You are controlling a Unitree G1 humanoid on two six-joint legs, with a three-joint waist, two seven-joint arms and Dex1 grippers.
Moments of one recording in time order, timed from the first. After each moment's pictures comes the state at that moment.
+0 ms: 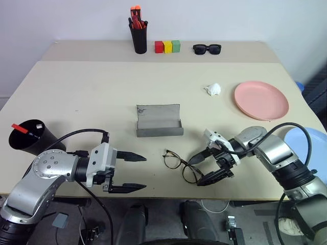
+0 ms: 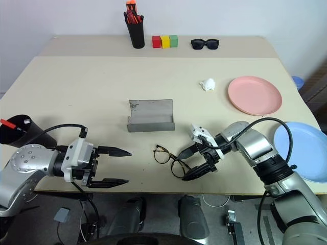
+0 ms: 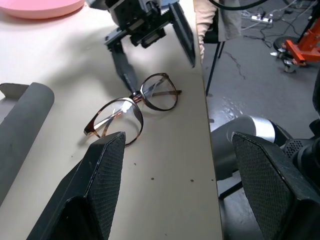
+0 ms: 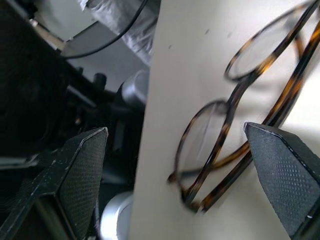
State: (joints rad) left arm 0.00 0.86 0.03 -0.53 -0.55 0.31 -1.22; right arm -0.55 -0.79 0.43 0.03 0.41 0.68 1.60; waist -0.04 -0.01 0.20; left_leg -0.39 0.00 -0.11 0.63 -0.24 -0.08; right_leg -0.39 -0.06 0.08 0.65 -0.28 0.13
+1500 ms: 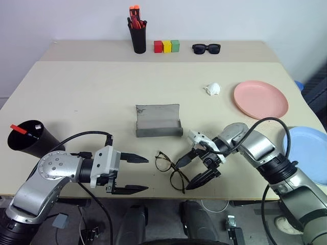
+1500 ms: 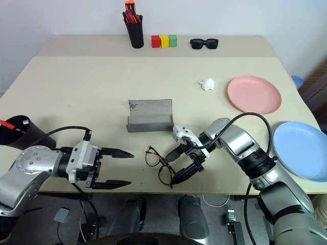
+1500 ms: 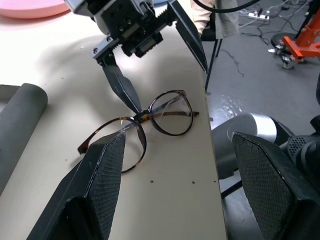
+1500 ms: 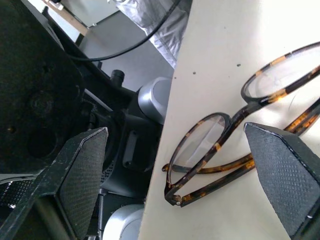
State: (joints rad) left arm 0.01 0.84 -0.01 -0.52 -0.51 0.27 -1.22; right arm -0.63 -0.68 0.51 0.03 0.38 0.71 1.59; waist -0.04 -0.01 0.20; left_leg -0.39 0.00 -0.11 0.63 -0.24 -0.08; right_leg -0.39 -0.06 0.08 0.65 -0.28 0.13
